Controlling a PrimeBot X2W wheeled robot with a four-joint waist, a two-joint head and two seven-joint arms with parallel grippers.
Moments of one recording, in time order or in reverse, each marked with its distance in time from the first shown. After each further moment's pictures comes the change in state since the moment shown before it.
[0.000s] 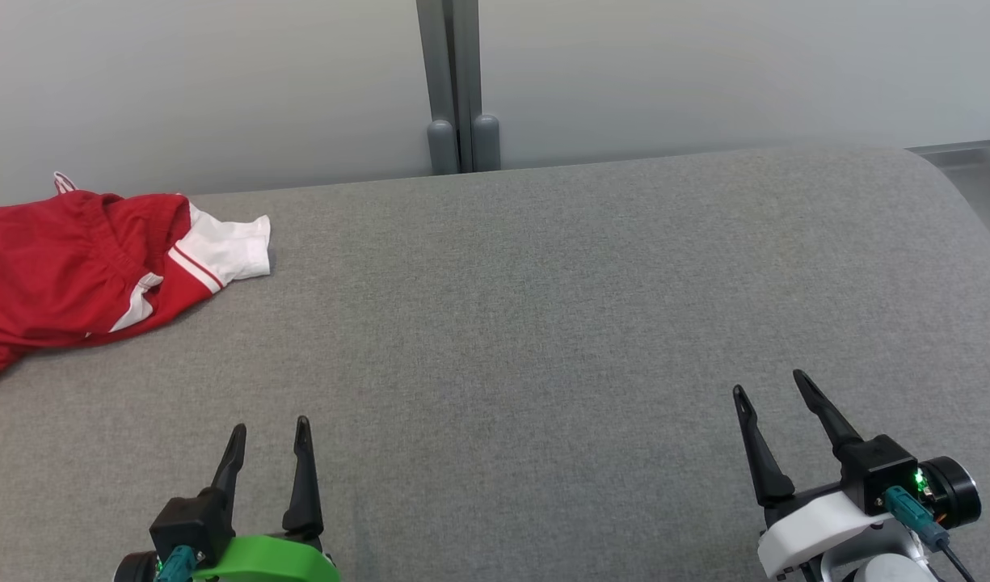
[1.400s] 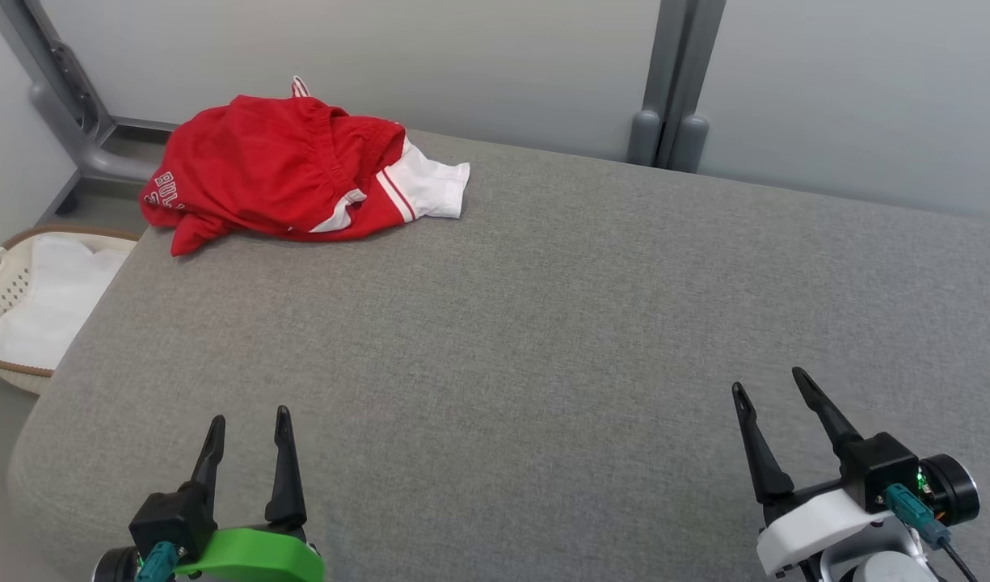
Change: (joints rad) left arm -0.007 0.001 0.035 -0.017 0.010 0.003 -0.002; right arm -0.004 0.000 0.002 -0.001 0.011 0.001 0.000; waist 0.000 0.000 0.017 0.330
